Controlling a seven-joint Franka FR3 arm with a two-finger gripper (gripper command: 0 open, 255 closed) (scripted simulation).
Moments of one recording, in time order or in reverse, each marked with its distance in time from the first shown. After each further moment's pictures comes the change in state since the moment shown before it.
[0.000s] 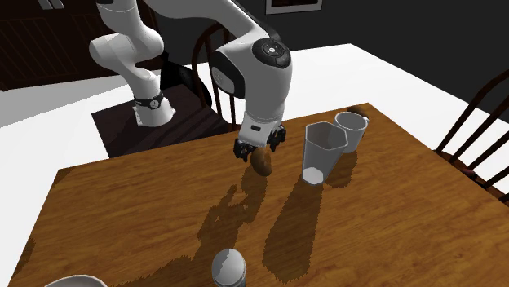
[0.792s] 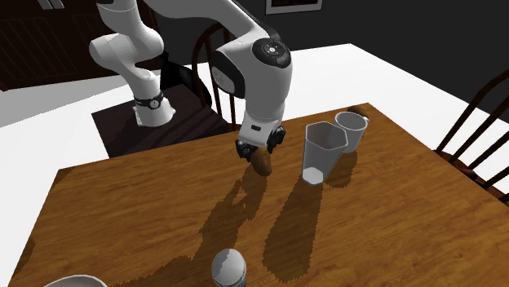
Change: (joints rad) arm 0.000 -0.001 0.001 -0.001 0.000 0.001 0.000
